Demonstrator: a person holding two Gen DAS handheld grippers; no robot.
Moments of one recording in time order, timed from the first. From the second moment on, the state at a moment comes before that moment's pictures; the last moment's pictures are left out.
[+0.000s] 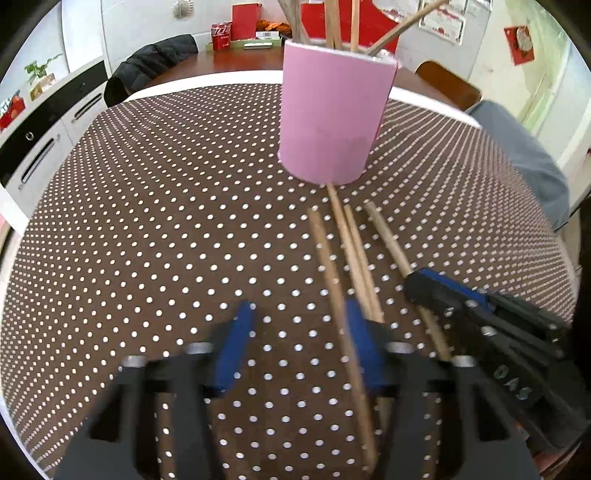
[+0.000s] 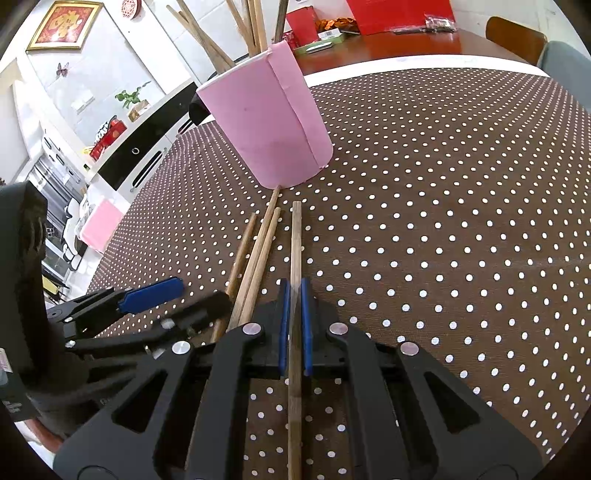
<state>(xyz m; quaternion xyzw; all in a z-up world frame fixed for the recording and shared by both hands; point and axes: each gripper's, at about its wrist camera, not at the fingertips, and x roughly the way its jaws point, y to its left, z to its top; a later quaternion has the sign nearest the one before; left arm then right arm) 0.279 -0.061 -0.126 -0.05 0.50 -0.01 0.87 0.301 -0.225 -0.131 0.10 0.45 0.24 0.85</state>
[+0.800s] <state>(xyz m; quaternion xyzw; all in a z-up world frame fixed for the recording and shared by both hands) 0.264 -0.026 -0.117 -0.08 0.48 -0.07 0.87 0.289 -0.197 -0.131 0.09 0.44 0.21 0.87</state>
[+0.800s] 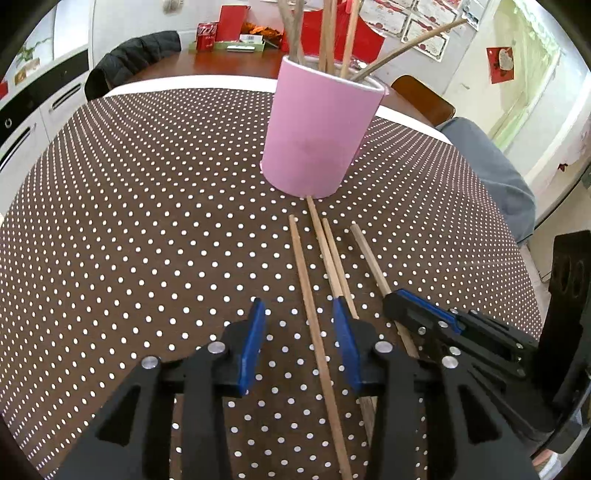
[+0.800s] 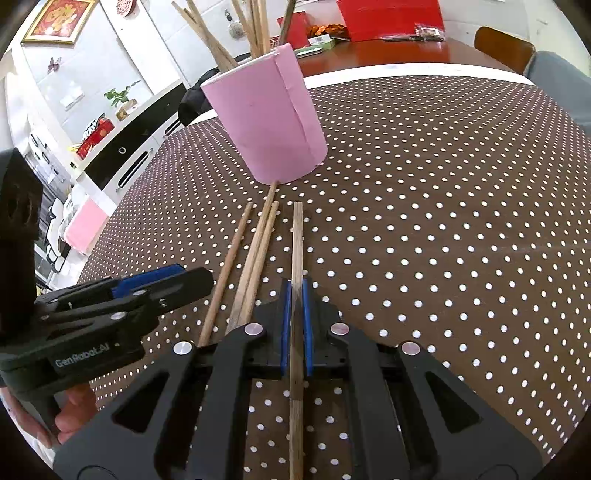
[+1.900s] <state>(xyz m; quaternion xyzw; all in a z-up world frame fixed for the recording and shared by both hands) 0.244 -0.005 -0.074 -0.08 0.40 0.00 0.91 0.255 -0.209 -0.066 0.09 0.34 0.22 0.91</state>
